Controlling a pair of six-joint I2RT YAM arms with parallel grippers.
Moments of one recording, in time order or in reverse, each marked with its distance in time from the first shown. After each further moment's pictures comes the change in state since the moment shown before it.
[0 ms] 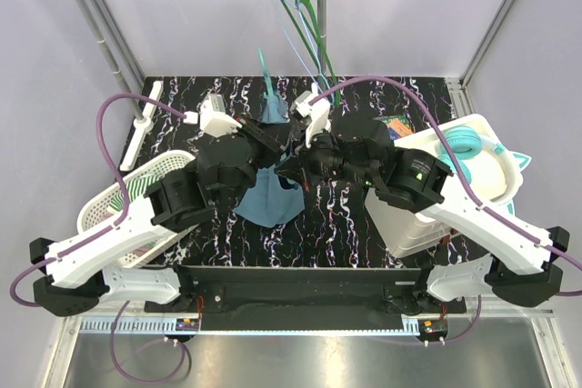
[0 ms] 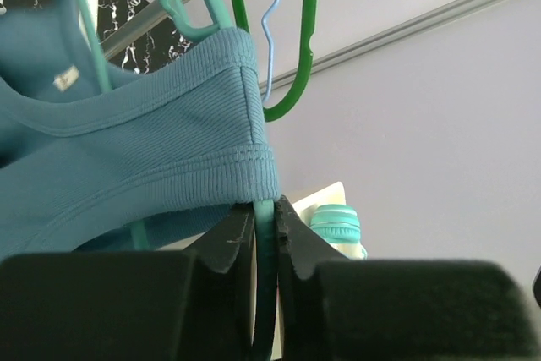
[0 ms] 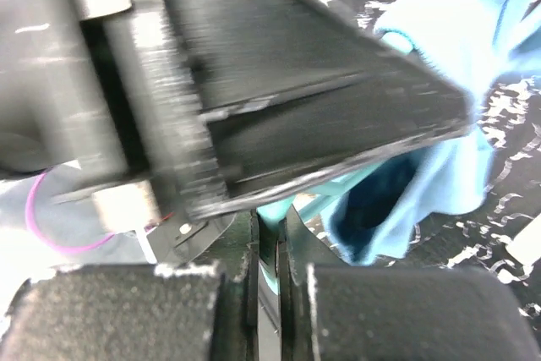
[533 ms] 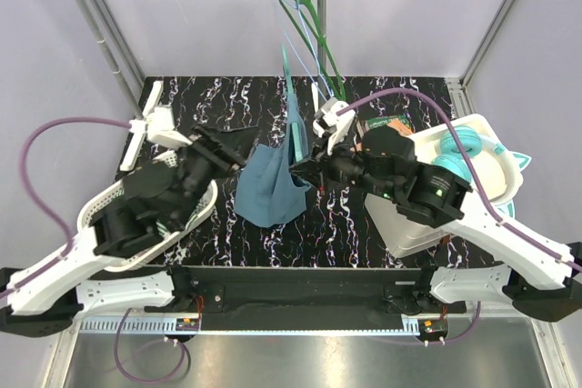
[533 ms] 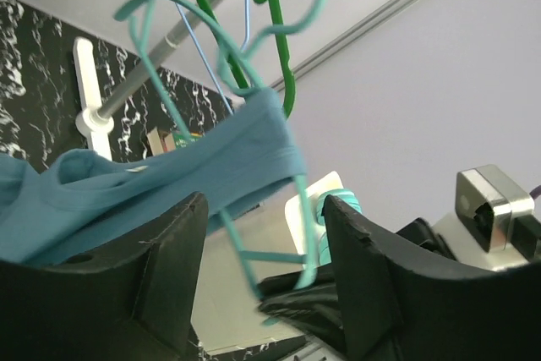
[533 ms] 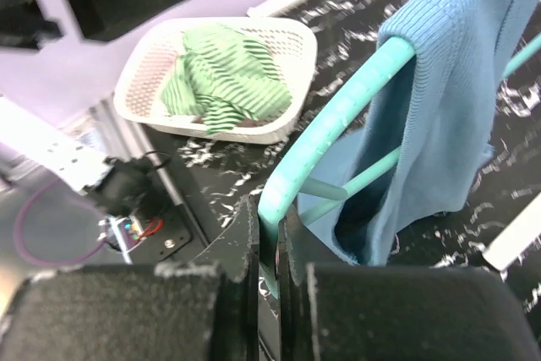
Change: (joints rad) left arm -0.013 -0.282 -0.142 0.082 0.044 0.299; right arm -0.008 -0.155 -0.200 0.135 0.059 -0.026
